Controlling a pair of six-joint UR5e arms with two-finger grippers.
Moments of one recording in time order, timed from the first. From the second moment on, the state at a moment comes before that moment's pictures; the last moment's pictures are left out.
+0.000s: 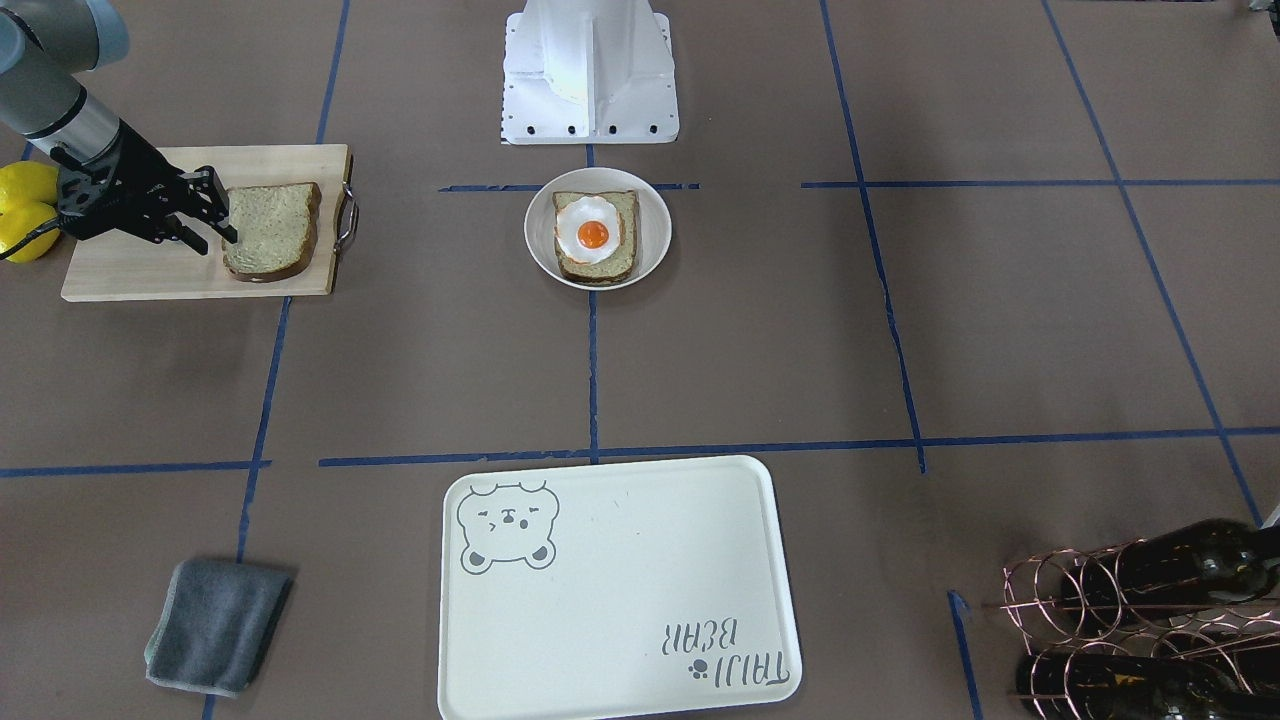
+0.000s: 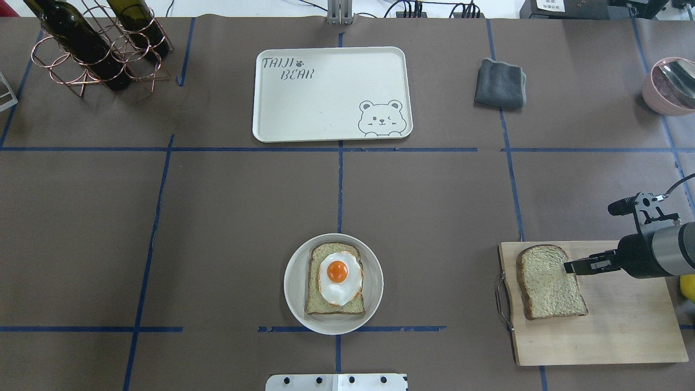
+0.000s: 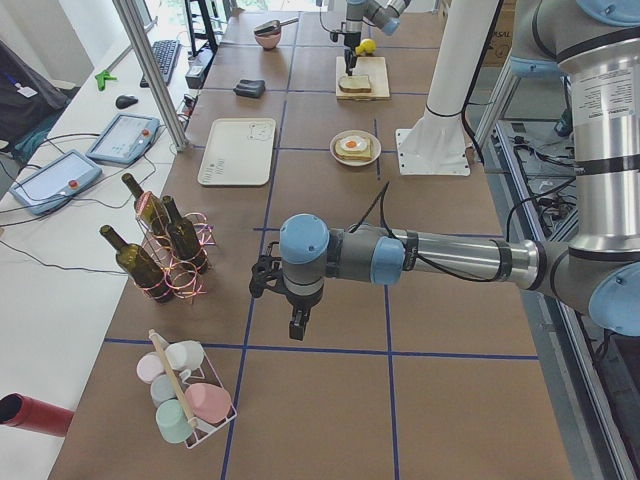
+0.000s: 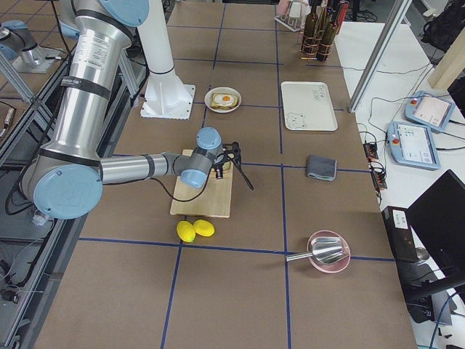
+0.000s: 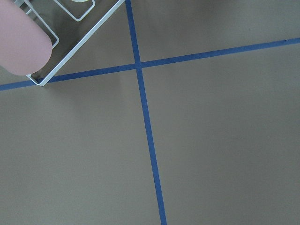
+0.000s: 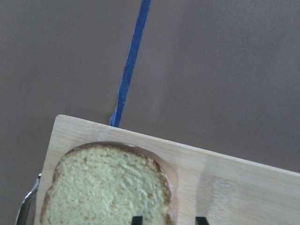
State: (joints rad) left arm -1.56 -1.40 -1.84 -1.58 -2.38 0.09; right arm 0.66 -1.87 1.85 -0.59 2.06 0.99
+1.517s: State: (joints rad) left arm -1.56 -1.40 -1.84 -1.58 -2.38 0.09; right arm 0.62 -1.86 1.85 -0.59 2.02 0.99
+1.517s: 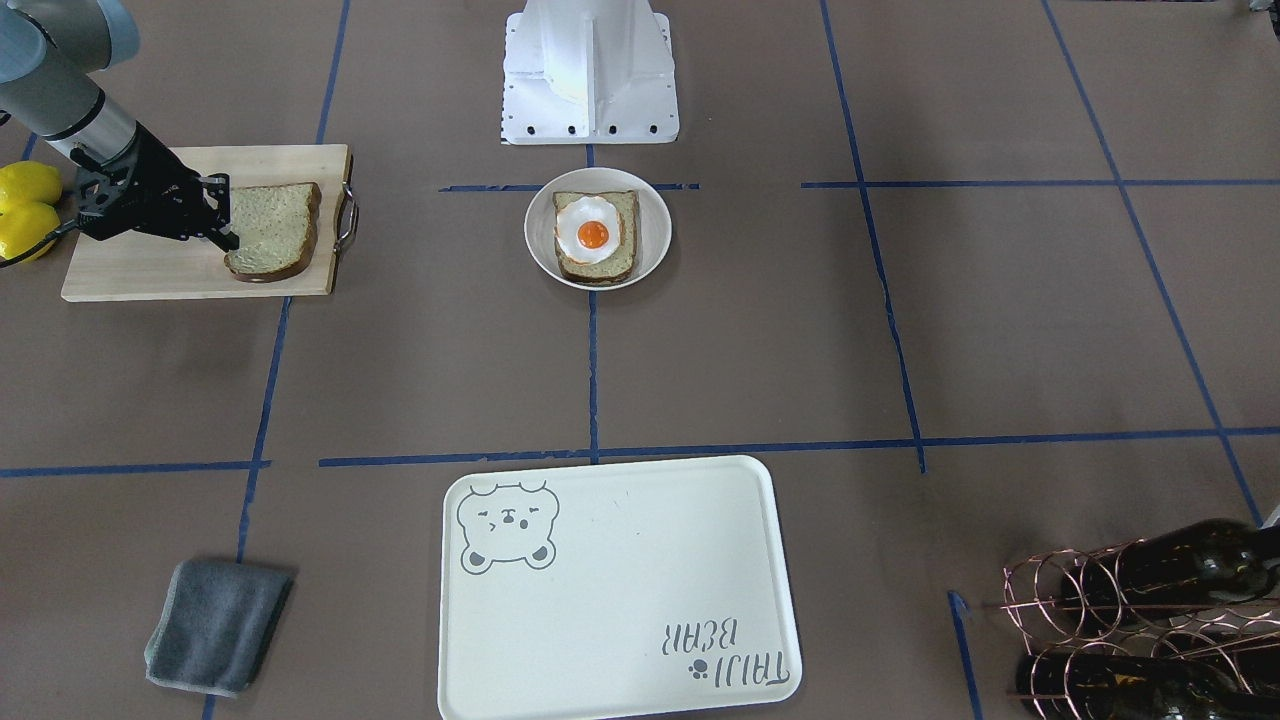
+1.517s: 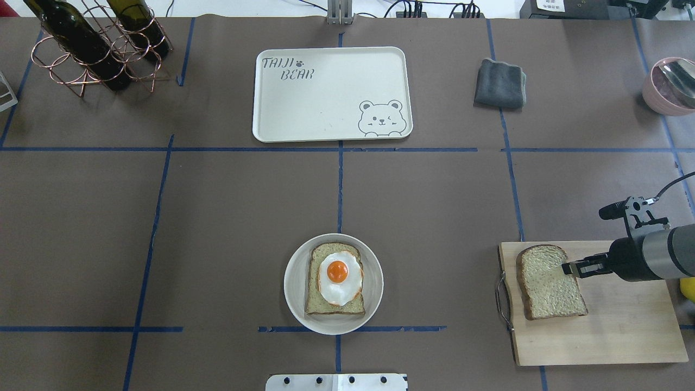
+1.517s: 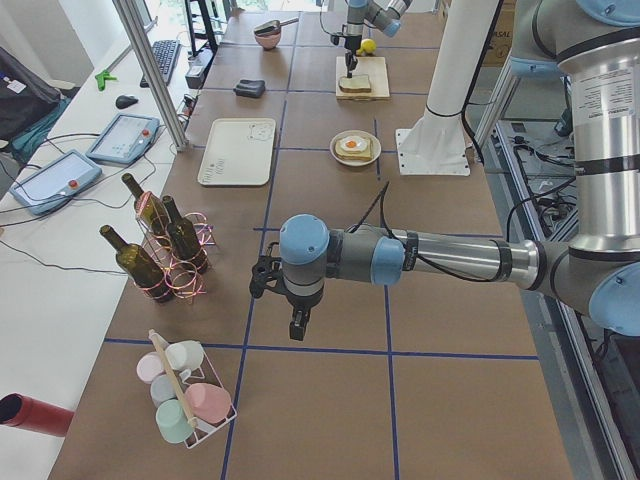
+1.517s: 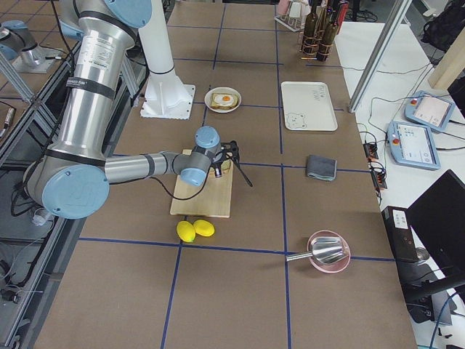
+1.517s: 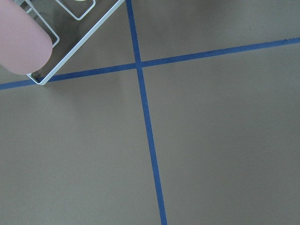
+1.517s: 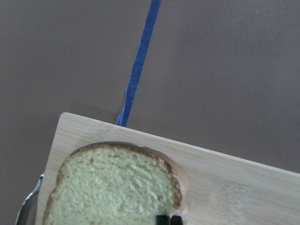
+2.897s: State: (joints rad) left arm -1.56 -1.40 -1.84 -1.58 -2.38 0.09; right arm 0.64 -1.65 1.96 -0.69 2.07 1.19
